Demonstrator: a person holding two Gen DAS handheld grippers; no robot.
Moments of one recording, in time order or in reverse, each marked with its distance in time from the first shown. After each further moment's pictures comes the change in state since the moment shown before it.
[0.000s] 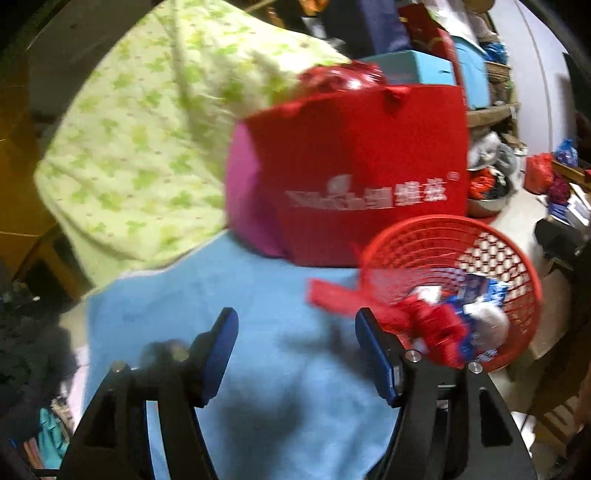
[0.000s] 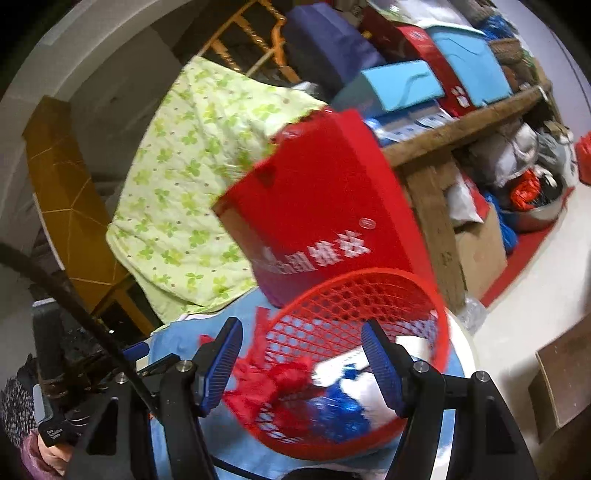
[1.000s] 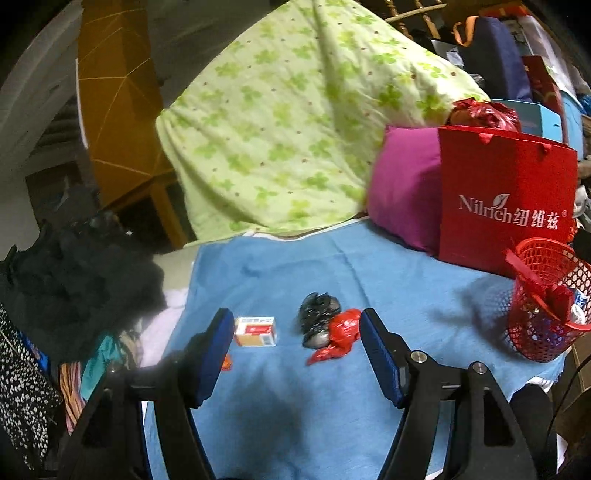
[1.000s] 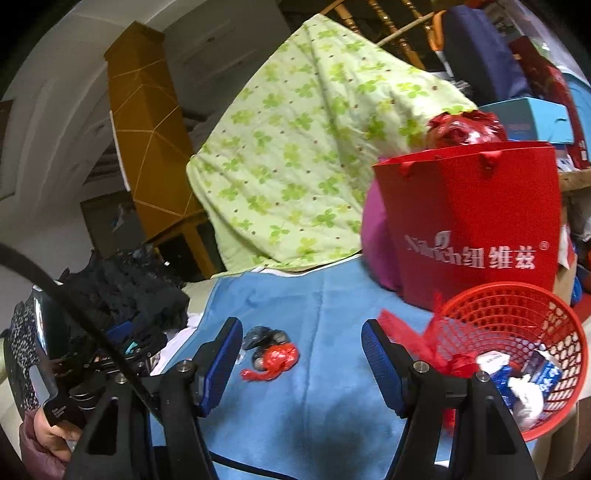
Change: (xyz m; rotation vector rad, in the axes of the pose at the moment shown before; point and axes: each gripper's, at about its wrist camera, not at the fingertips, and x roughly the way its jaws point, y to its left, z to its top) left arm -0.070 0.170 -0.091 -0.249 -0.015 0.304; right arm 0.033 0.181 -0.044 -0.280 0.133 0.213
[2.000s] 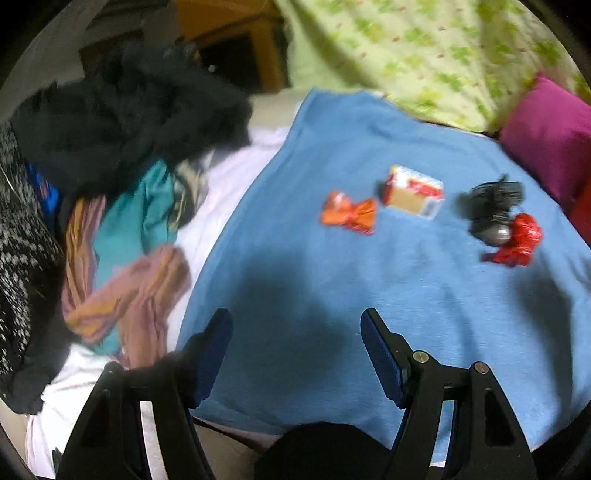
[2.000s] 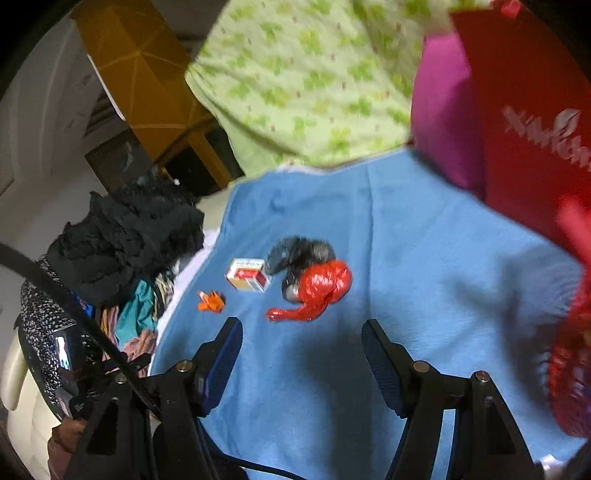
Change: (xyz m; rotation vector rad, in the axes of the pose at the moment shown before) left arm 0.127 0.186 -0.151 -0.330 0.475 0.183; right arm 0.198 0.016 -0.050 0.072 0.444 0.125
